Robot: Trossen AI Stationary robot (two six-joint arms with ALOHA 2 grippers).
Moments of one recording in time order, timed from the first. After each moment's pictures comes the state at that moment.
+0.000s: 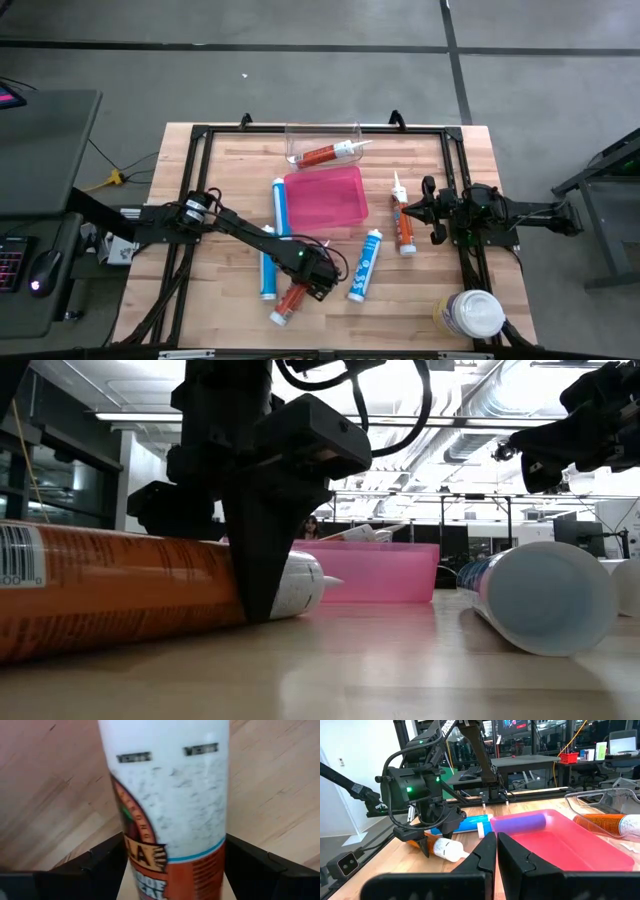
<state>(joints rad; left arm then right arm) -0.37 2.13 1.59 -0.87 0.04 -1.25 -0.06 0.03 0.01 0.05 -0.11 0.13</state>
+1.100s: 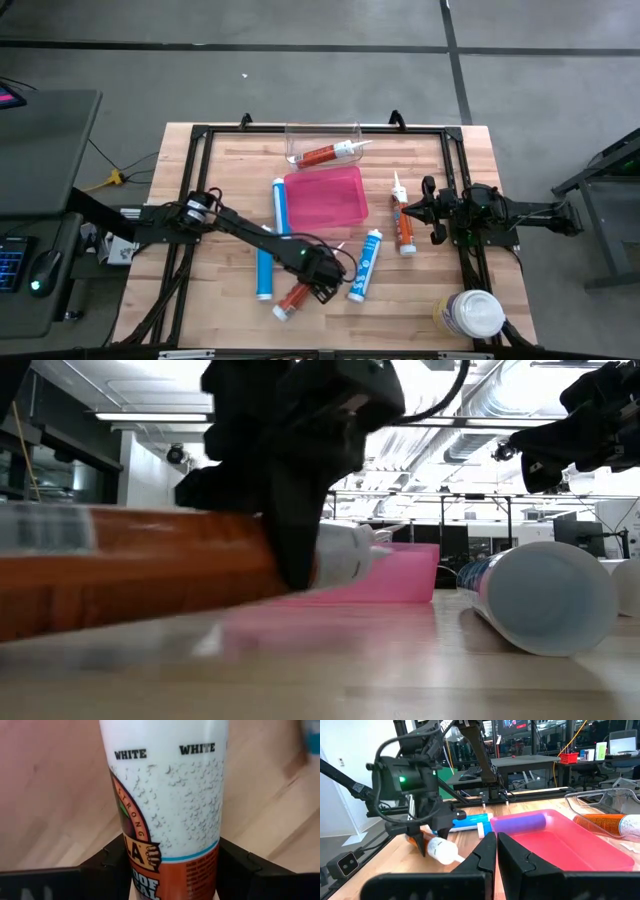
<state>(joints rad) -0.37 2.13 1.68 -0.86 0.01 -1.09 -0.06 0.03 0.01 0.05 -0.11 0.13</state>
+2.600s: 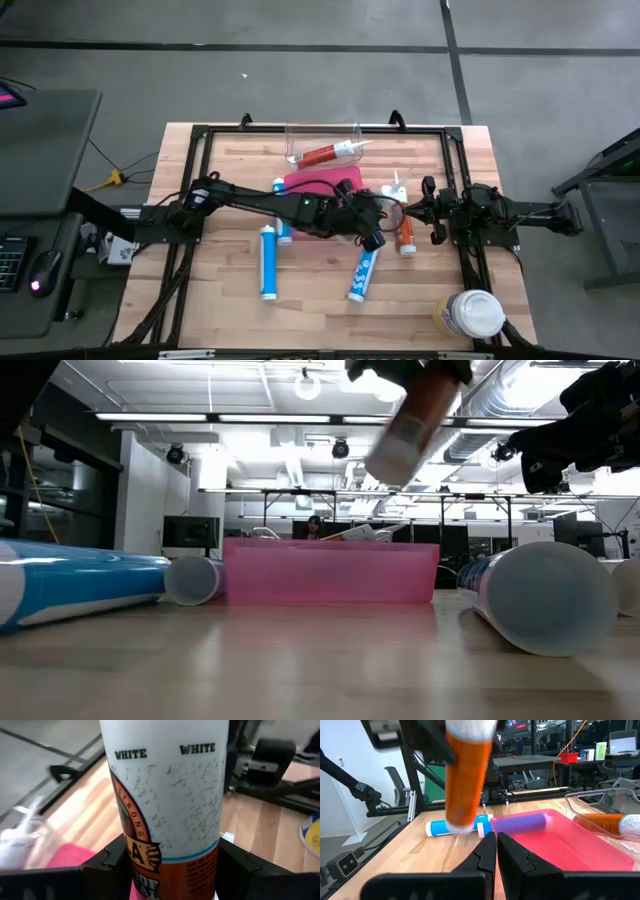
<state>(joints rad) -0.19 2.12 2.14 -0.65 -0.56 -0.36 -0.06 0.03 0.01 0.05 -0.11 0.13</state>
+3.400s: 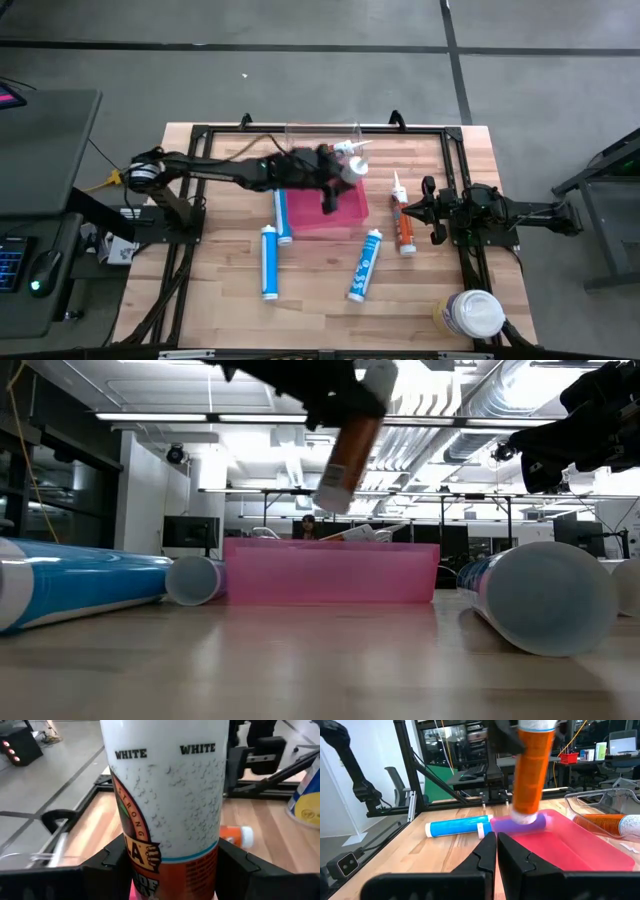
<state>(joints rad) 0.11 1.63 1.27 0.05 -0.08 0.06 -0.06 0.03 0.01 0.05 -0.11 0.13</state>
